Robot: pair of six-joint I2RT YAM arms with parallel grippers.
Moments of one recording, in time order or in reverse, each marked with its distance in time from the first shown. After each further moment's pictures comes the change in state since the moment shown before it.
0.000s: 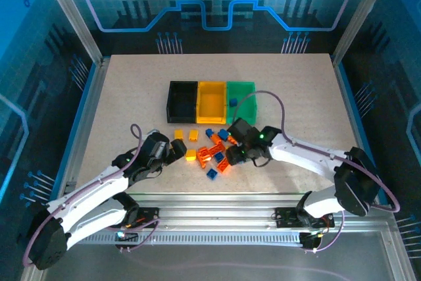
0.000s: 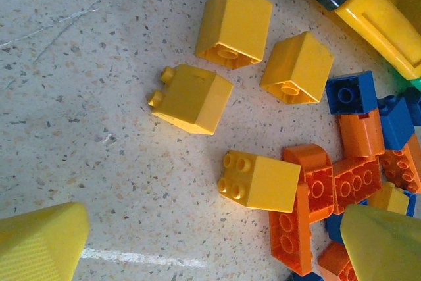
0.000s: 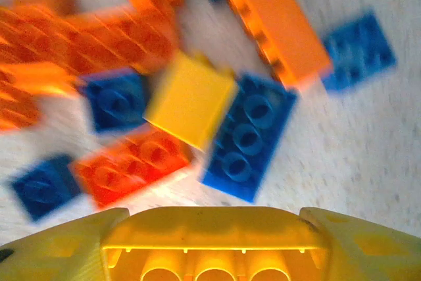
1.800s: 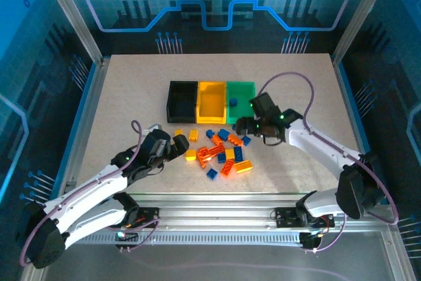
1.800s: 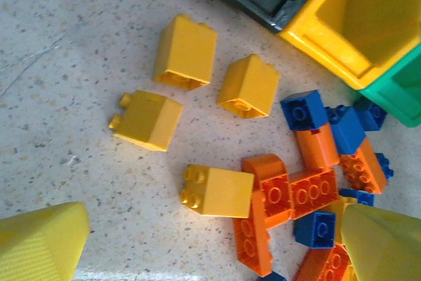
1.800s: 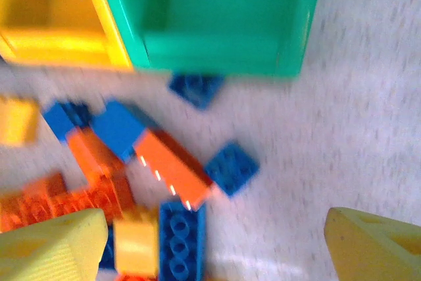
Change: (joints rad) left arm -0.037 -0.001 0.055 0.006 -0.042 0.013; right arm -0.272 -0.052 0.013 0.047 -0.022 0.068
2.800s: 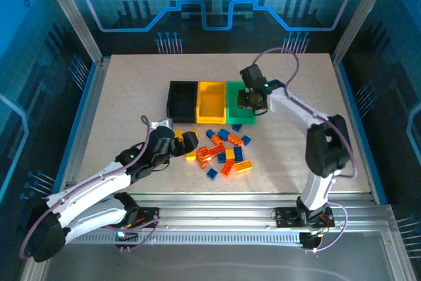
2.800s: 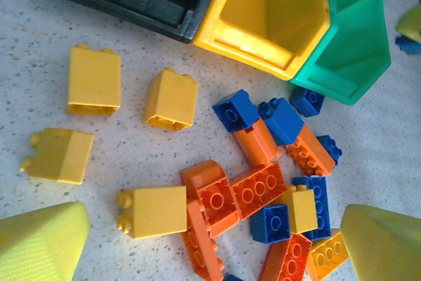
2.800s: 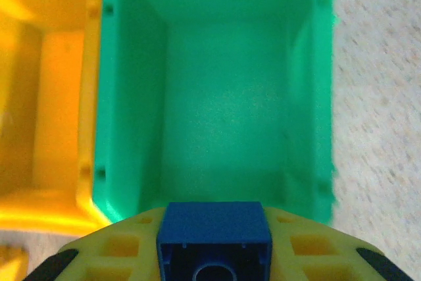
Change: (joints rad) left arm -0.053 0.040 0.034 0.138 0.018 0.132; right arm -0.115 0.478 0.495 0.000 0.055 -0.058
